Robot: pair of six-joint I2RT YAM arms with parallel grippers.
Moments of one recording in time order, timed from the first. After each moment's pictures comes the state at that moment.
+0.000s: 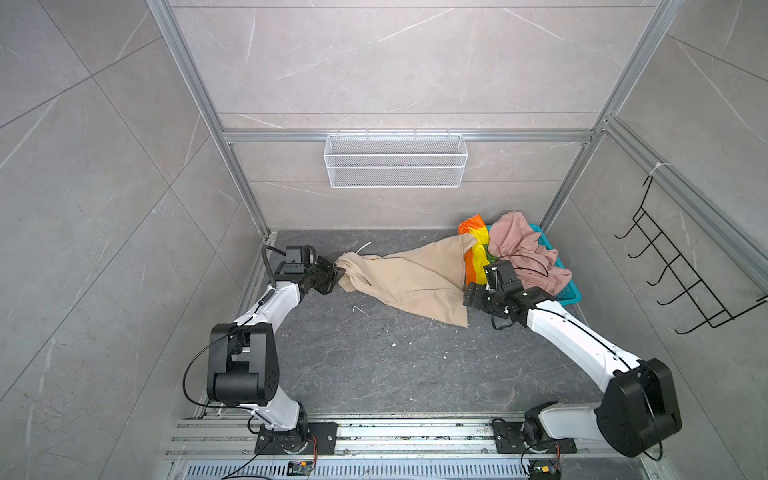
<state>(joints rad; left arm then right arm) -0.05 1.59 1.08 -0.21 0.55 -1.15 0.37 1.40 0.98 -0.54 0.06 0.64</state>
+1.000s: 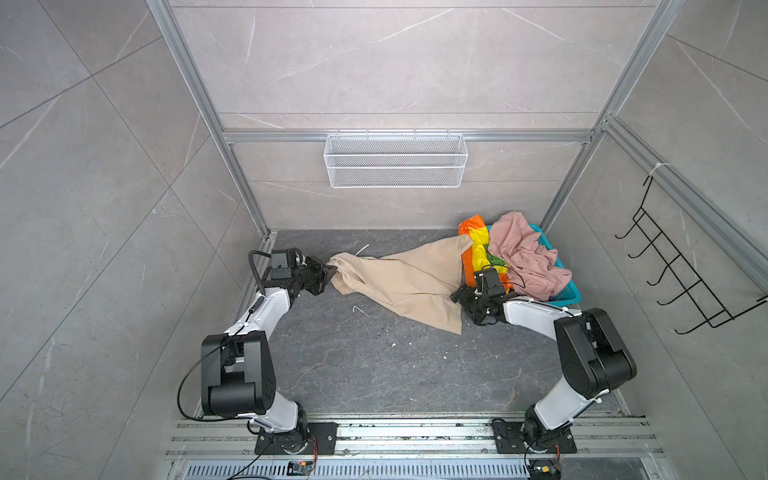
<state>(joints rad) 0.04 1.53 1.02 -0.15 0.65 -1.18 0.28 1.70 0.88 -0.12 -0.14 0.95</state>
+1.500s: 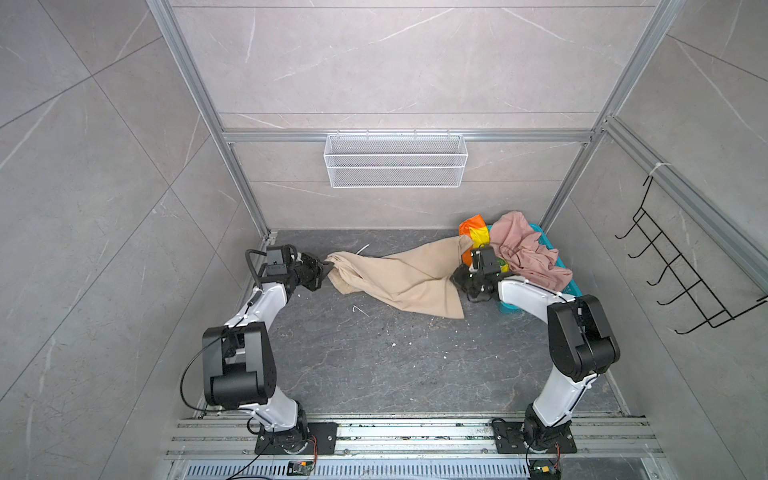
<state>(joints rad) 0.11 1.64 1.13 -0.12 0.72 -1.24 0.25 1.80 1.26 -0.22 -0.15 0.85</state>
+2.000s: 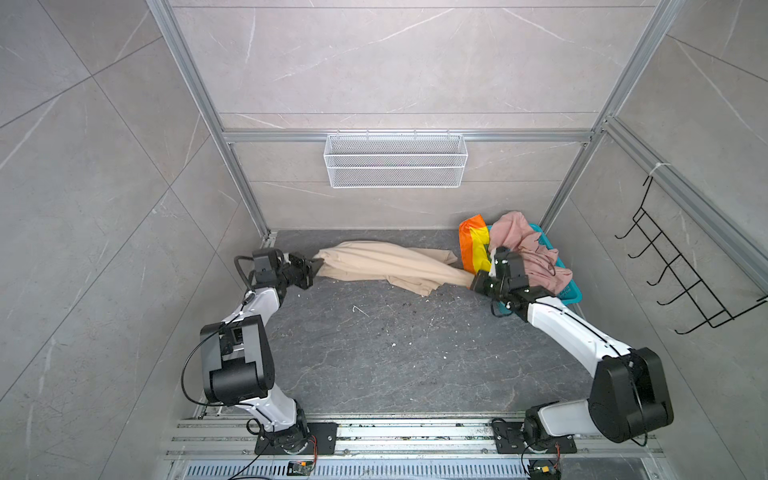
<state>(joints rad) 0.18 1.63 0.92 0.10 0.81 -1.35 0.24 1.44 0.89 -0.28 -0.01 0.52</state>
